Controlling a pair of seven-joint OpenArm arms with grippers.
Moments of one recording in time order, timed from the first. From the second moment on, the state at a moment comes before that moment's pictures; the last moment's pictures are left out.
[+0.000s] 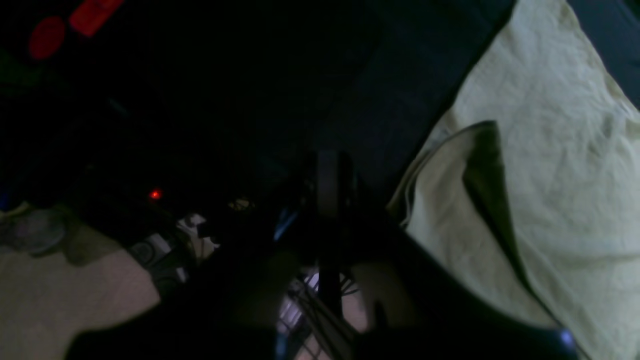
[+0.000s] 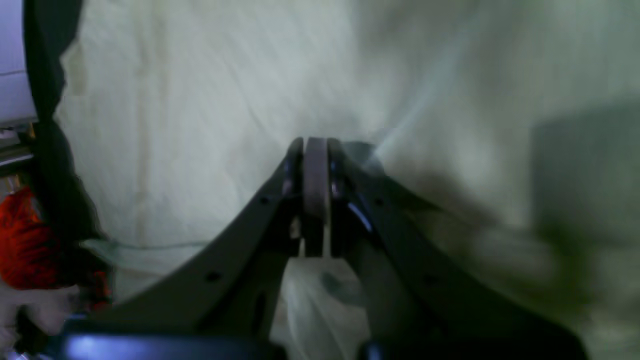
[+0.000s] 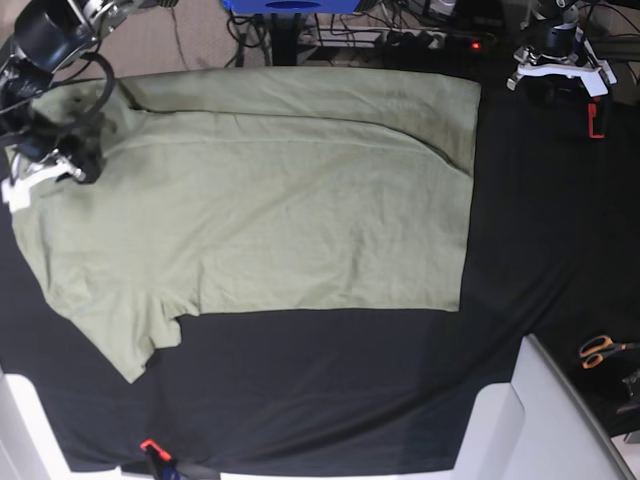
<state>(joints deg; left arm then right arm) 35.3 3.5 -42.2 95.0 -35.7 -16.6 24.3 1.4 2.4 56.5 70.3 30.0 38.6 -69.7</state>
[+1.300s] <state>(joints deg) 35.1 -4.1 -33.9 96.2 -35.7 -16.6 24.3 22.2 19.6 35.3 46.4 -4.6 38.5 -33.8</state>
